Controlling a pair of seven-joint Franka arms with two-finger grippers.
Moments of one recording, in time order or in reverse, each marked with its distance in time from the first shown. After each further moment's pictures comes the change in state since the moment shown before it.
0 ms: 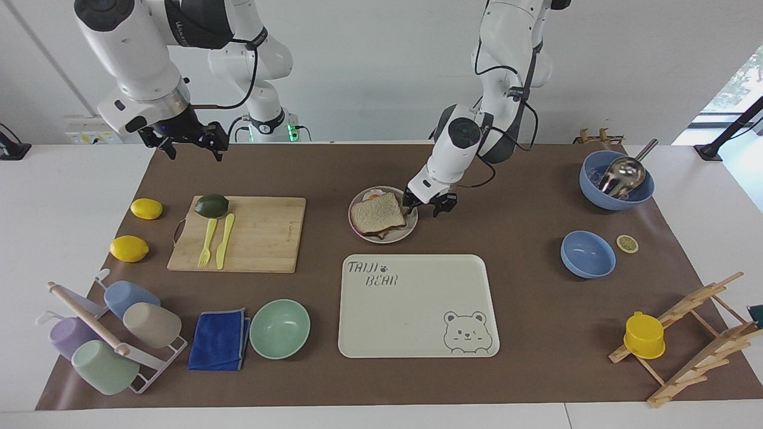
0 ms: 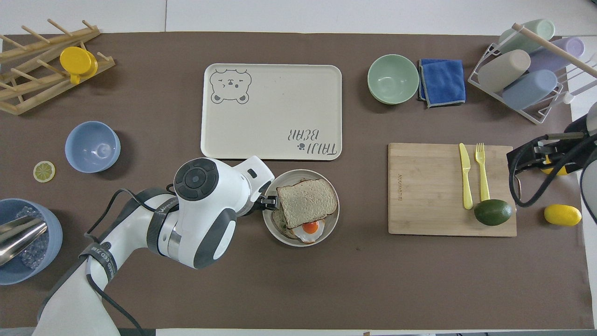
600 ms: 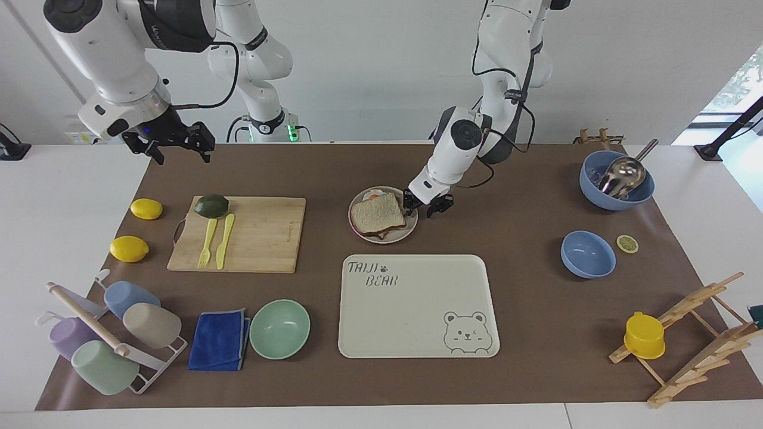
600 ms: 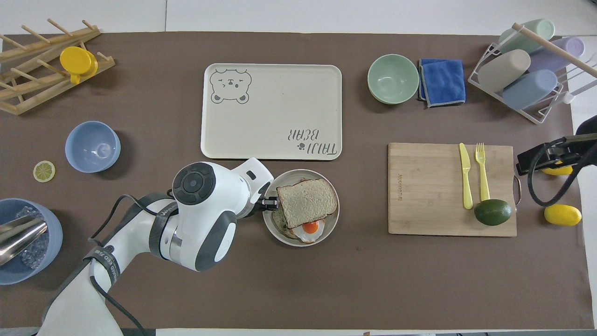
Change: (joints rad) left arm -0.006 0.001 -0.002 -0.035 -0.054 0.057 0.000; right arm -0.028 0.002 -0.033 -0.013 0.035 0.062 -0.058
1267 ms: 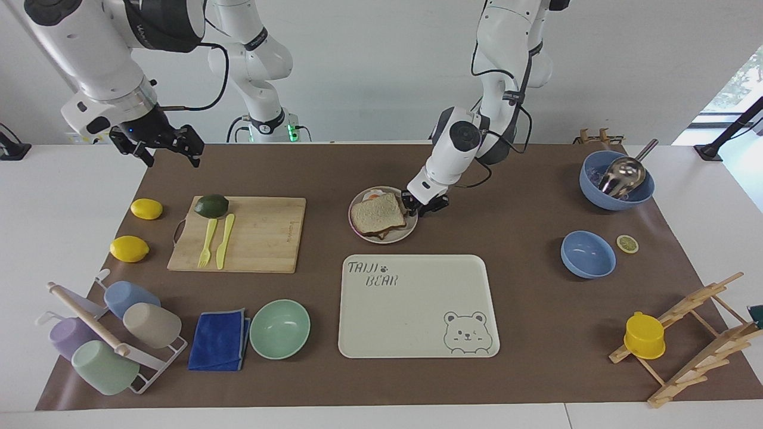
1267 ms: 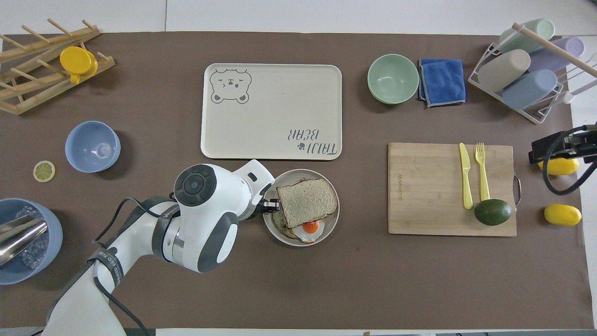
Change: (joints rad) left arm -0.014 0.013 0.000 -0.003 -0.025 0.009 0.000; right arm -0.021 0.000 0.003 0.001 0.009 0.017 0.011
